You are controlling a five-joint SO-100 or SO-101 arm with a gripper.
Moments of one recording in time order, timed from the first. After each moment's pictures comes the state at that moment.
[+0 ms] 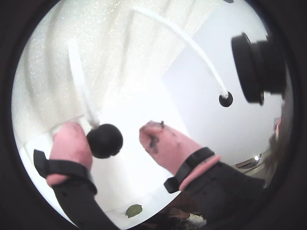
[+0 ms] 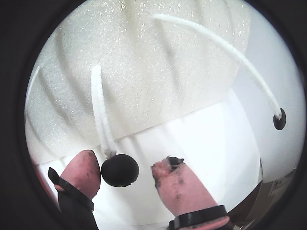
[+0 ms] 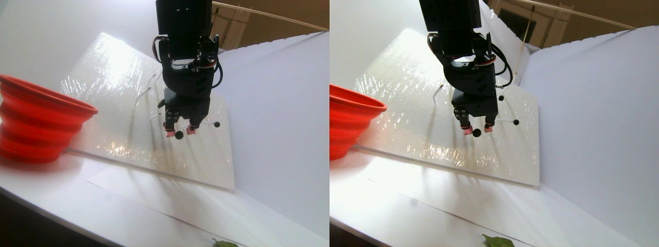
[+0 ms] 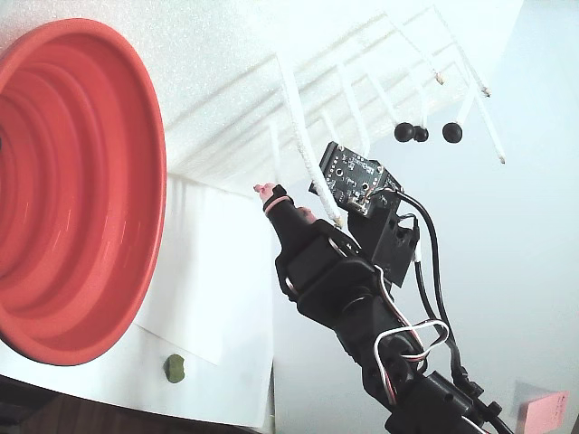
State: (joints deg) arm 12.3 59.9 107.7 -23.9 -99.9
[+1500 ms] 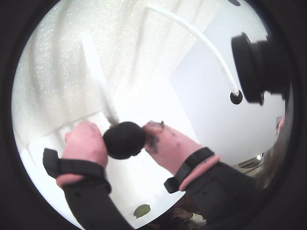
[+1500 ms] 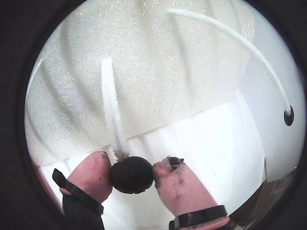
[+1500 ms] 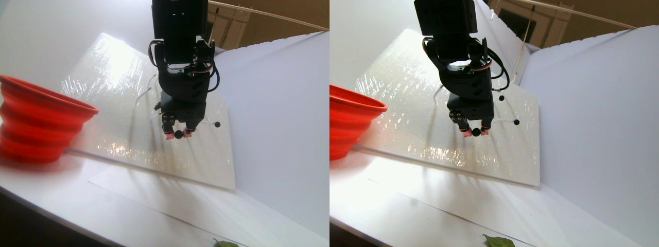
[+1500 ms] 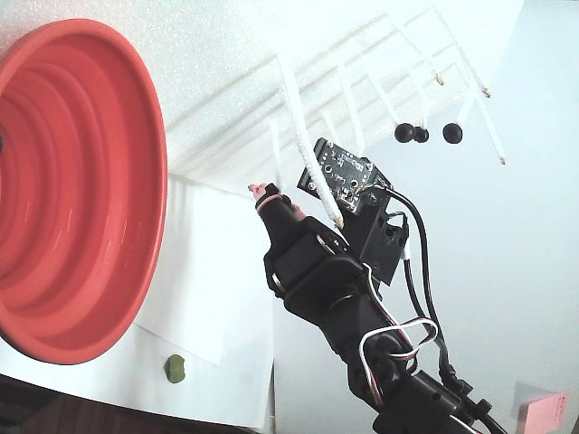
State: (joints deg) arm 11.1 58.2 107.7 -26.0 -98.0
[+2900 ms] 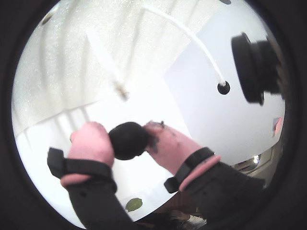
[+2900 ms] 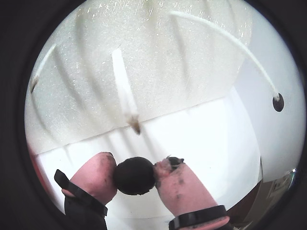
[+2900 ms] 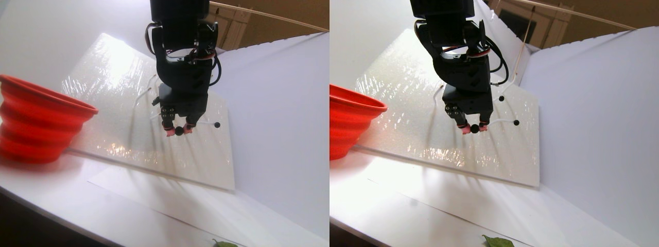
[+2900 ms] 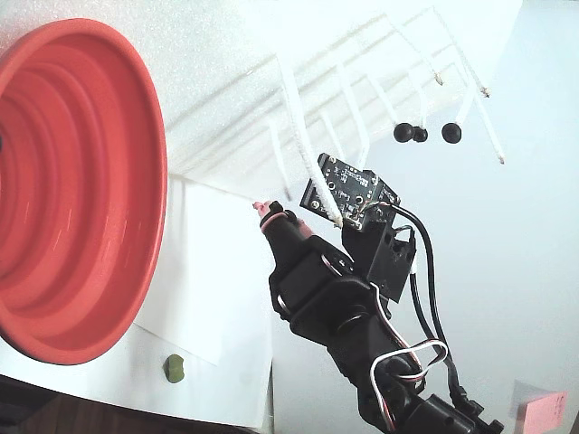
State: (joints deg) arm 11.1 65.9 117.8 -27.6 -100.5
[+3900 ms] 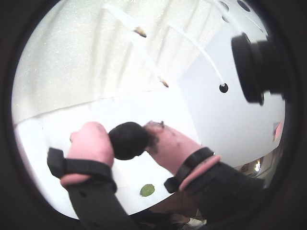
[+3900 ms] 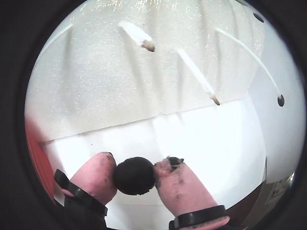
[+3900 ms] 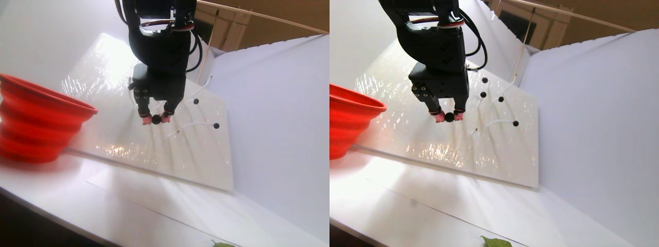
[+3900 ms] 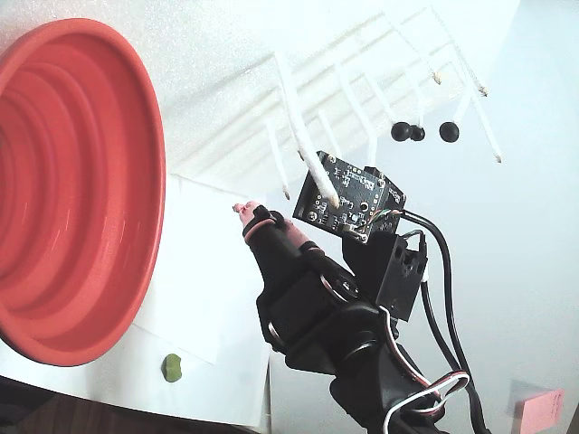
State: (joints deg) arm 3.1 81.3 131.8 -26.6 -96.8
